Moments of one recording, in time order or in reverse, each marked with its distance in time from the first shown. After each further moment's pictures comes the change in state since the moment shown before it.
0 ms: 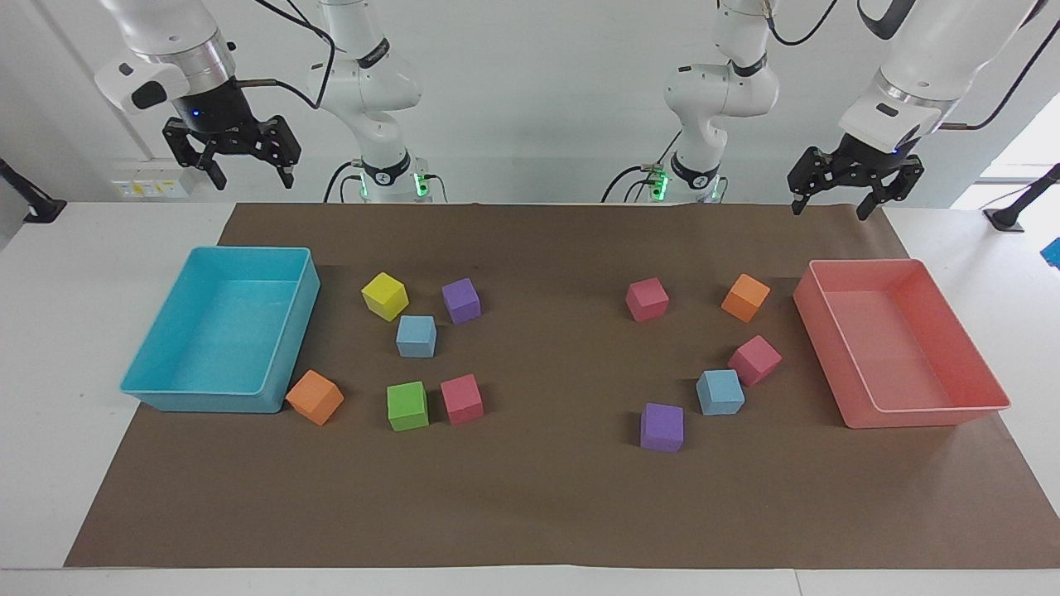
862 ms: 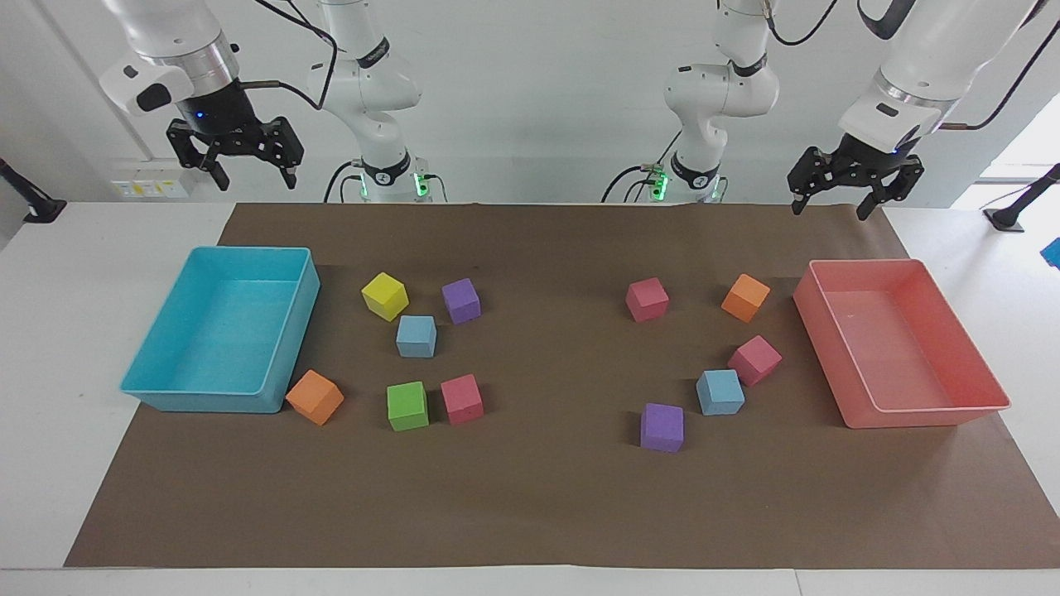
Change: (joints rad) left arm 0.000 0.000 0.000 0.000 0.000 0.000 0.000; right arm 0.002 -0.016 0.004 -0.029 0.000 0.002 0.000
